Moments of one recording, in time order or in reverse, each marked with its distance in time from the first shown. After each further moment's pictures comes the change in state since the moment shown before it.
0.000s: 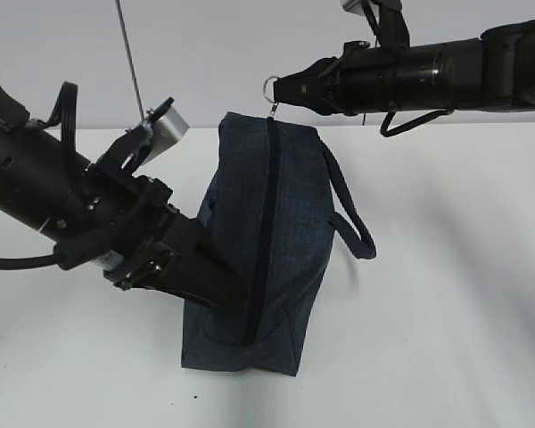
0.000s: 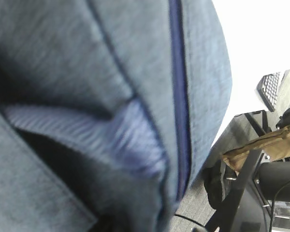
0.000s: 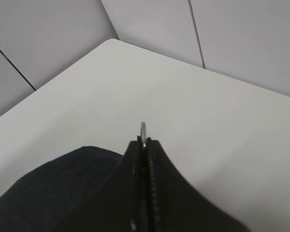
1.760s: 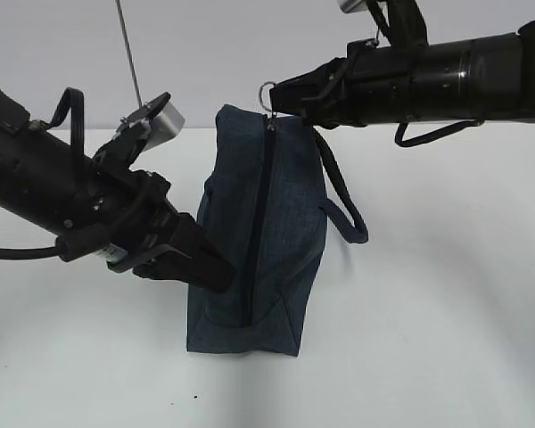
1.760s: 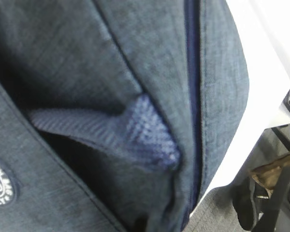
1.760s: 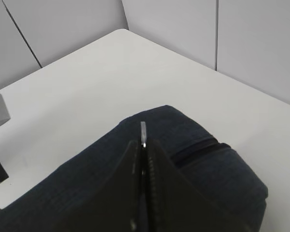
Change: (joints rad) left arm 0.001 0.001 0.010 0.005 -0.106 0.065; right arm 0.083 -0.229 0.219 0.033 -0.103 -0.158
